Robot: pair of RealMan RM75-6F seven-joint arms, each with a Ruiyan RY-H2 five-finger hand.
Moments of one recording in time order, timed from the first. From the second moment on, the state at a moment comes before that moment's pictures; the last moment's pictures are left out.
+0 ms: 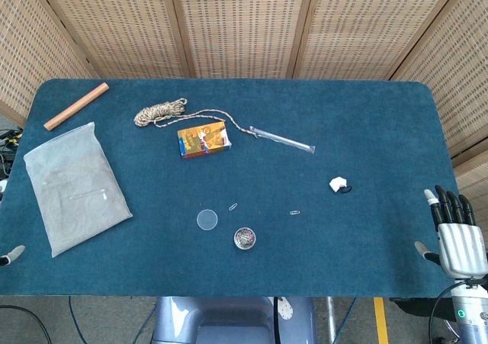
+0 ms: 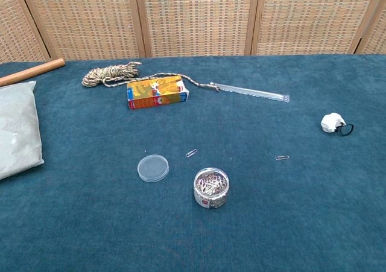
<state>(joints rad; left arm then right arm) -0.03 -0.92 -0.04 -1.76 1.45 1.51 -0.01 0.15 -1.18 0.01 -1.56 -1.39 1.55 -0.20</state>
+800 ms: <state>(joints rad) -0.07 -0.96 -0.05 -1.74 1.42 1.46 0.04 0.47 -1.25 0.15 -1.62 -1.30 1.07 -0.16</state>
